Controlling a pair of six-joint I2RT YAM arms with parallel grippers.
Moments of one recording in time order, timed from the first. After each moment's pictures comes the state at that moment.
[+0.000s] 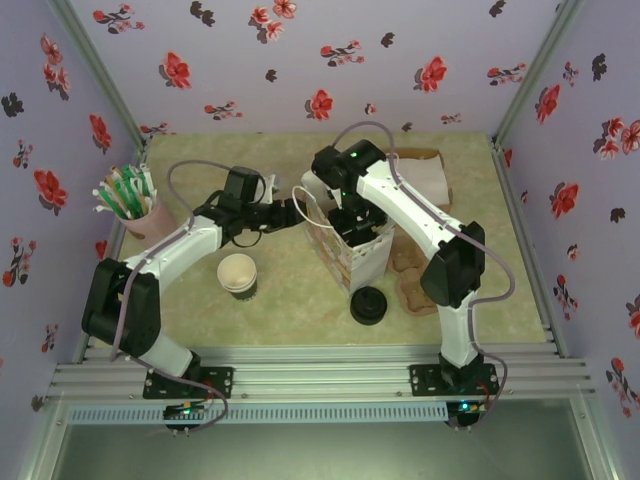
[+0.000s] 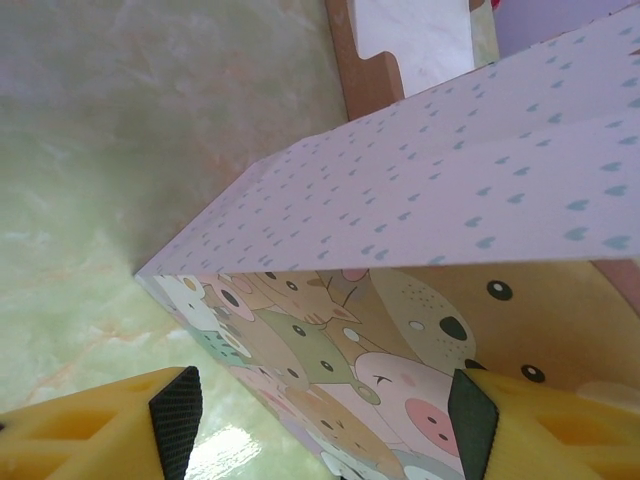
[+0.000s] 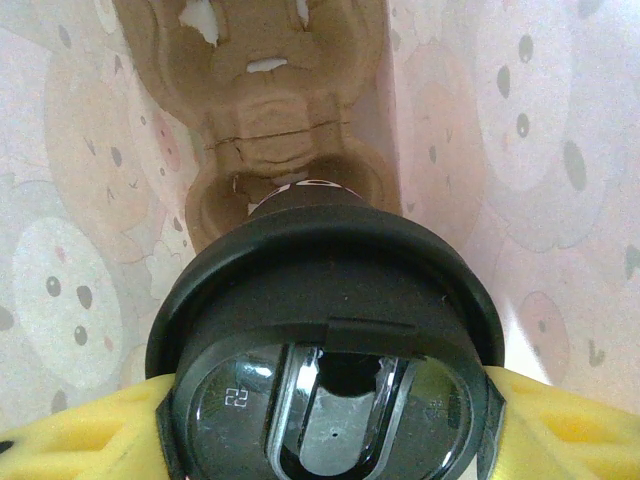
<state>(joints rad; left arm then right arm) -0.47 1.54 1.08 -0.26 0.48 -0.62 0.72 2.00 2.06 -1.66 0.06 0.28</state>
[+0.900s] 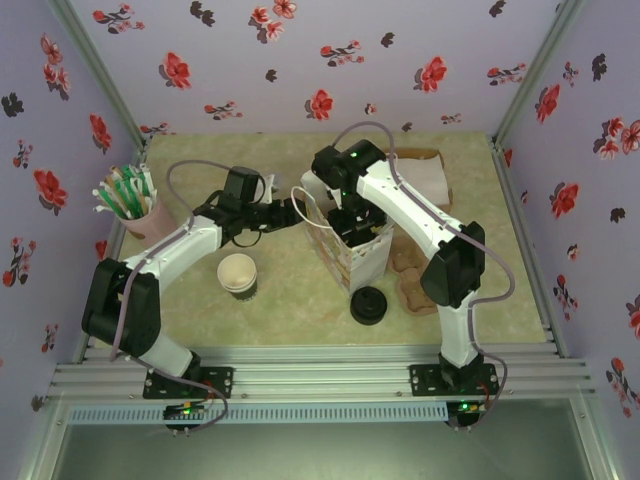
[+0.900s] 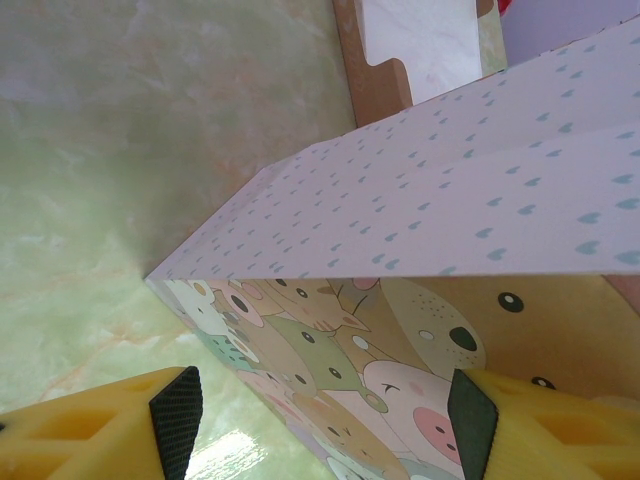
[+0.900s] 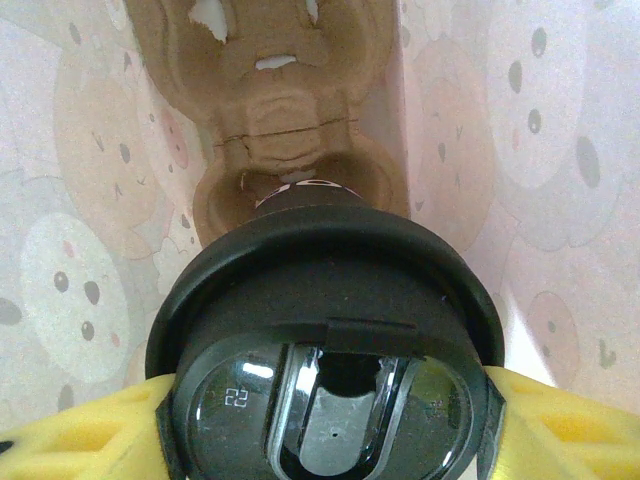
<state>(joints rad) -0.47 1.54 1.08 -0.26 0.47 -0.62 0.72 2.00 2.06 -1.66 0.05 0.28</state>
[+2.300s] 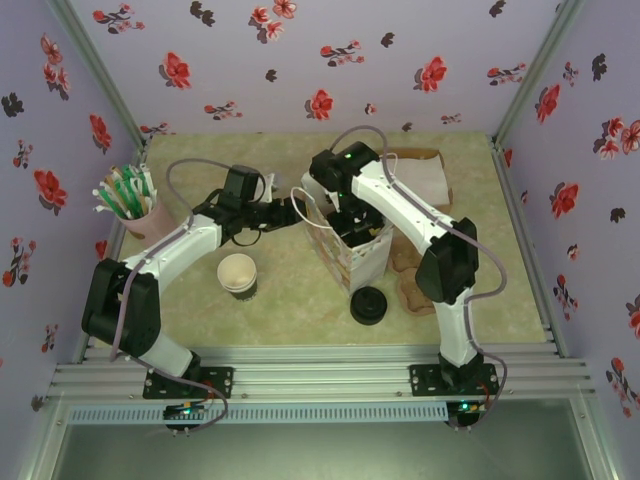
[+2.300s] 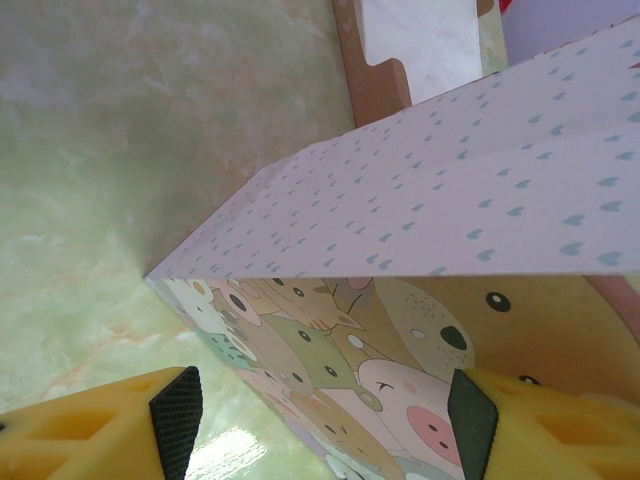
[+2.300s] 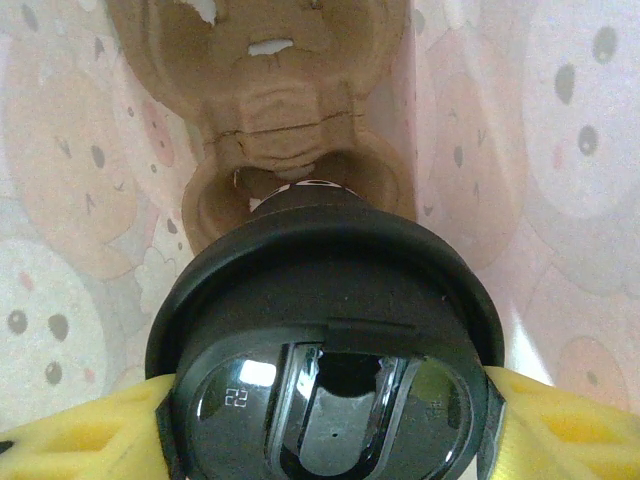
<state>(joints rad) -0.47 1.54 1.09 -0.28 0.47 -0.62 0.71 2.06 2.06 -1.66 0.04 0.27</state>
